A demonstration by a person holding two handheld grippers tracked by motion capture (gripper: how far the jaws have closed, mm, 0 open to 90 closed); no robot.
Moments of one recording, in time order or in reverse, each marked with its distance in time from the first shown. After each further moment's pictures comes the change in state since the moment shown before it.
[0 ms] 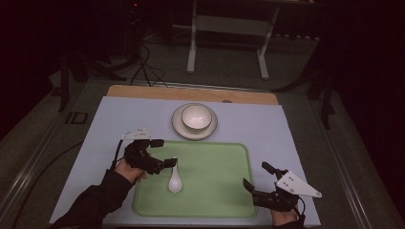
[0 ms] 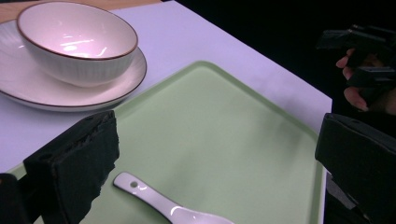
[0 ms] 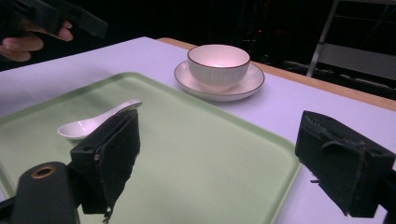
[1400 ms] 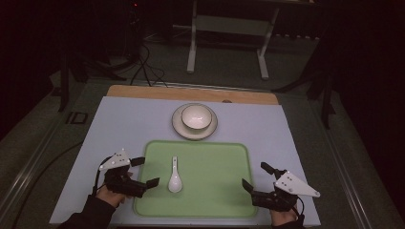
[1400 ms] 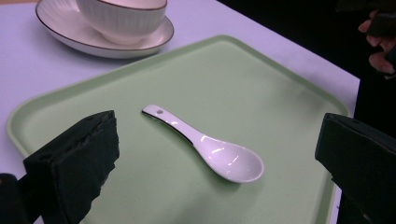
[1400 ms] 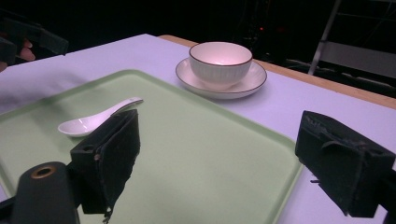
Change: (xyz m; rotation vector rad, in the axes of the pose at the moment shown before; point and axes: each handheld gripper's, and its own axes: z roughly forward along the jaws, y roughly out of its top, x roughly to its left) left arm -0.008 -0.068 -0.032 -0.026 0.099 0.027; right arm 0.001 0.000 0.002 0.010 0.006 -0.008
